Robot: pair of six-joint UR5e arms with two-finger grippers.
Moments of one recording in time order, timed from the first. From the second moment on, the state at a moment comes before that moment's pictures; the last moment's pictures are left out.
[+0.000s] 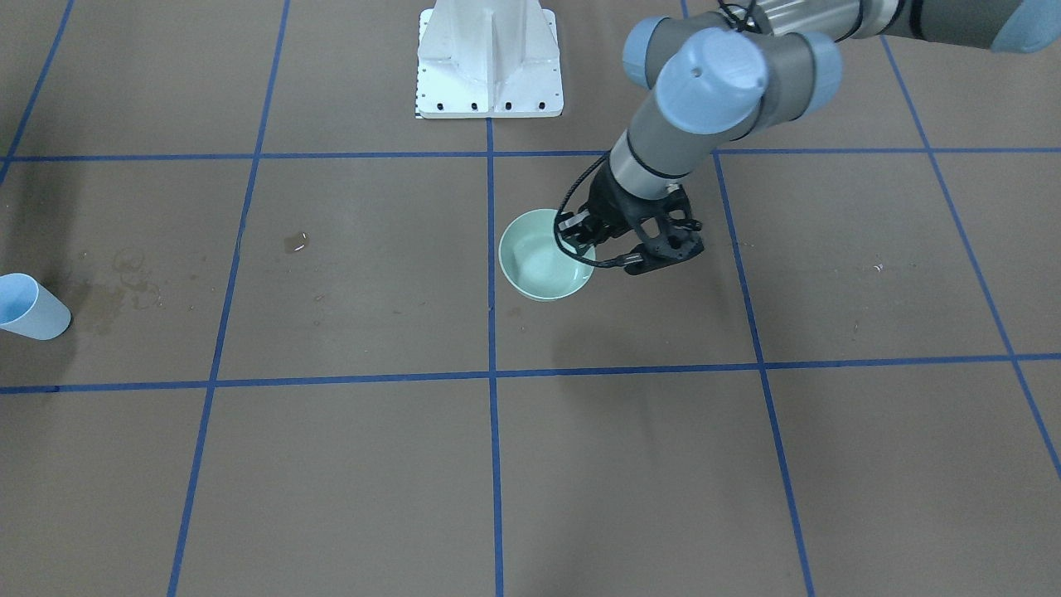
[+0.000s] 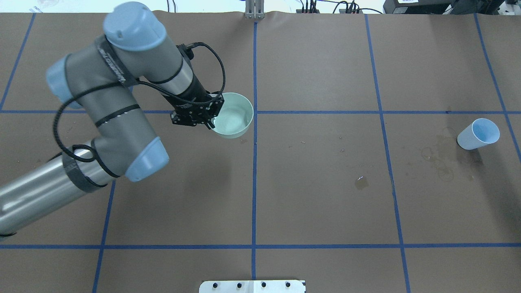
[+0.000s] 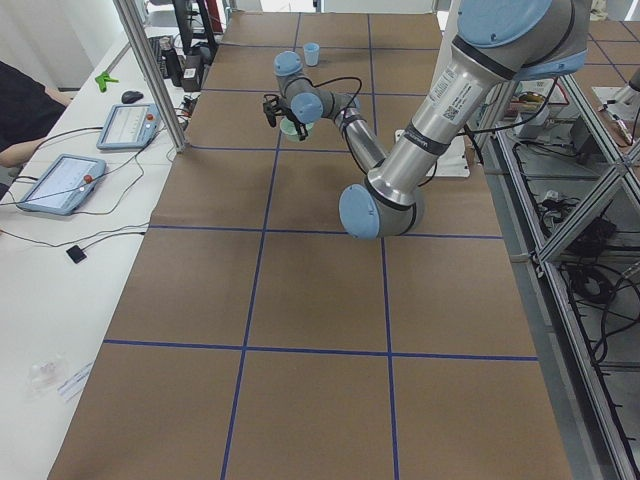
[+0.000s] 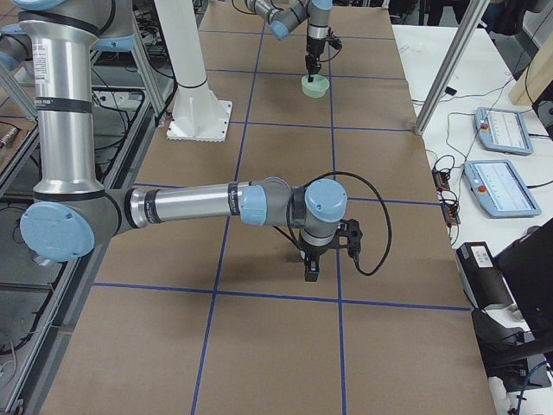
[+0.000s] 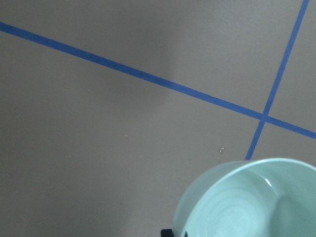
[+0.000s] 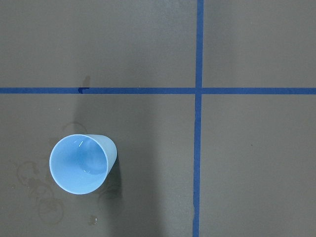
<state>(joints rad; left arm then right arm) -0.69 -2.29 -1.60 -1.71 -2.16 -1.52 1.56 -1.59 1.73 -1.72 2.41 0.00</state>
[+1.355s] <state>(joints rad) -0.60 -2.37 -1.38 -1.90 -2.06 -1.58 1.56 -1.57 1.73 -1.72 2.41 0.00</state>
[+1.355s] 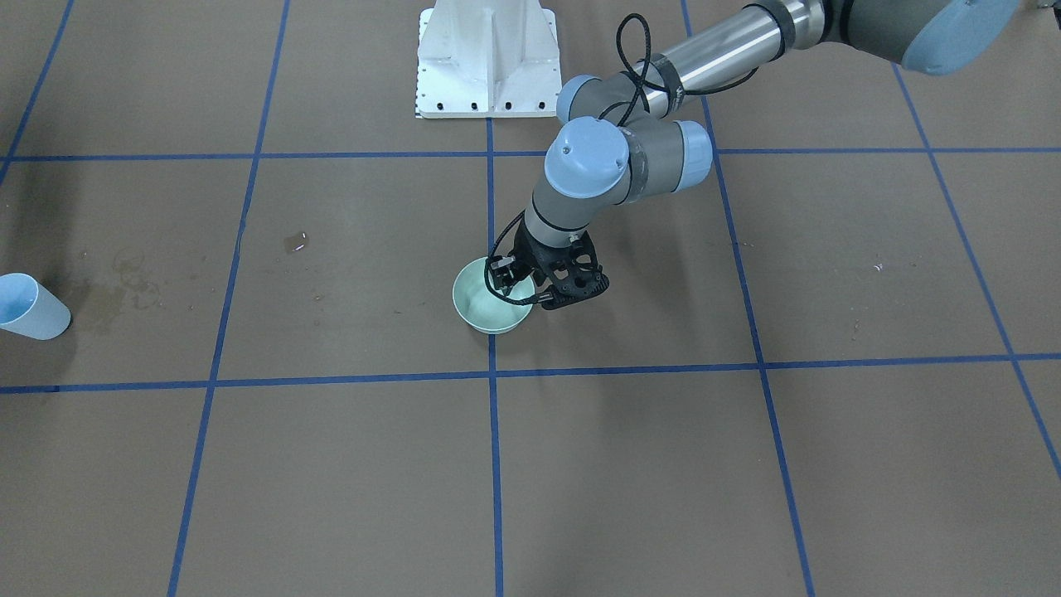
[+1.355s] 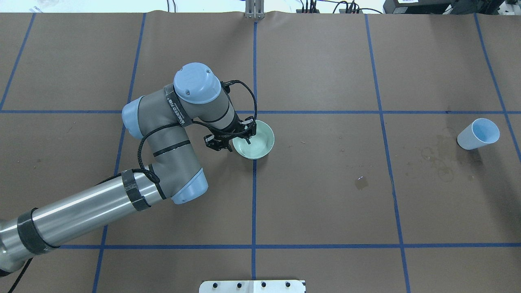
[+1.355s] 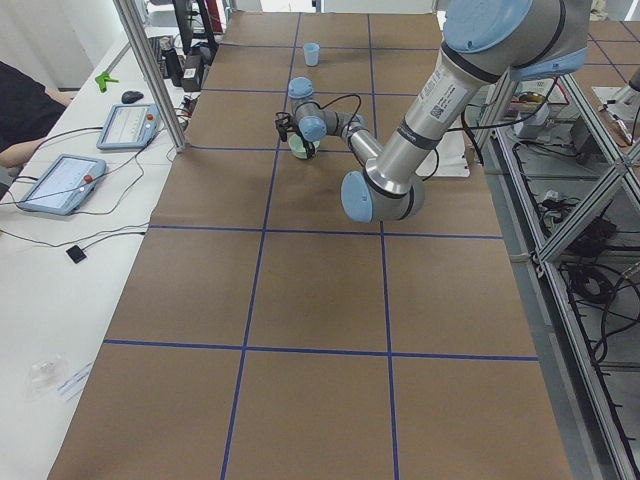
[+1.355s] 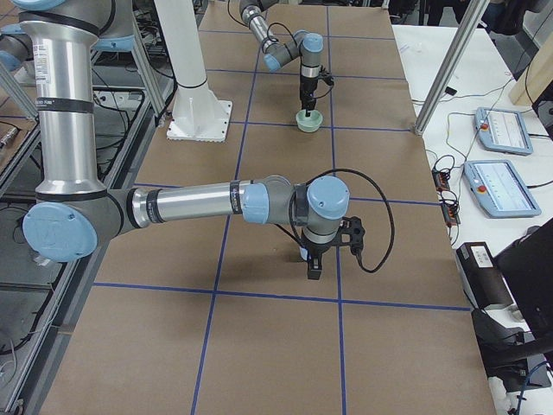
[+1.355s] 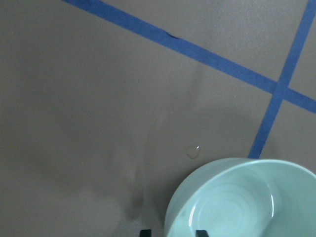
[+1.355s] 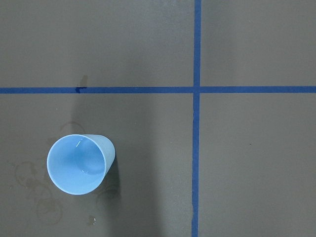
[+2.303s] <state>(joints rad) -0.82 -2.35 -1.68 -1.58 -2.20 -1.50 1.42 -1.87 1.96 -1.33 2.20 0.42</state>
